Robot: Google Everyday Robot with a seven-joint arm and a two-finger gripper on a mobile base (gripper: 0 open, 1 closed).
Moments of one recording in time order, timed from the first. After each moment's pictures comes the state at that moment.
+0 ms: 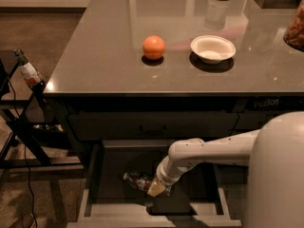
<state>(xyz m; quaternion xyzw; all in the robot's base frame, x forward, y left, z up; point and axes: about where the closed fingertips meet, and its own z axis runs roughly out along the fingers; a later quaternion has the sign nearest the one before) 0.480 -0.017 0.416 -0.56 0.80 0.18 0.12</state>
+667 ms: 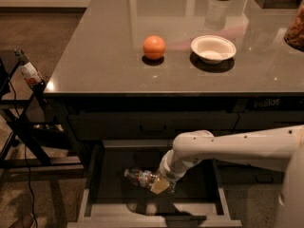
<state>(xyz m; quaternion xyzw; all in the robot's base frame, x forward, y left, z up) 0.470 -0.032 0.476 -0.57 0.80 0.16 0.13</state>
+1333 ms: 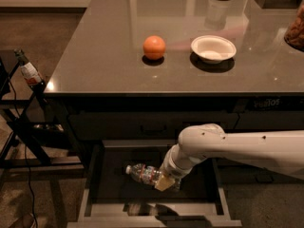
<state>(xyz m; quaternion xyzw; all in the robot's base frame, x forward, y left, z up) 0.461 -0.046 0.528 -0.58 0.79 0.14 0.14</state>
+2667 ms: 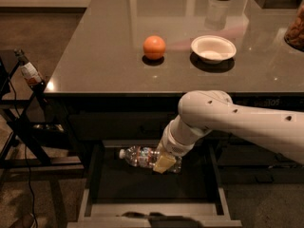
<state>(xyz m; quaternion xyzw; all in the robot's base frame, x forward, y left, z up) 0.473 -0.036 0.641 -0.63 0.75 0.13 0.15</state>
